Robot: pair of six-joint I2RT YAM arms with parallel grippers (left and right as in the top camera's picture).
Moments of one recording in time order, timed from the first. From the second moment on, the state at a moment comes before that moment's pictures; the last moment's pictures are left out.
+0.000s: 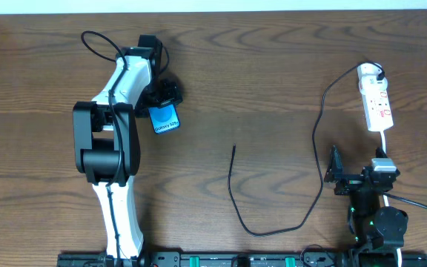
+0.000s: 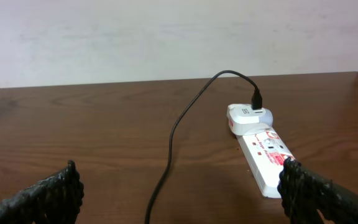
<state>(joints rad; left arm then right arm) -0.08 2.25 1.71 -1.01 0.02 -0.45 0.00 0.01 0.01 -0.07 0.00 0.07</state>
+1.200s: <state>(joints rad) -0.08 2.25 1.71 -1.01 0.02 -0.44 0.00 0.01 0.01 -0.07 0.00 0.07</state>
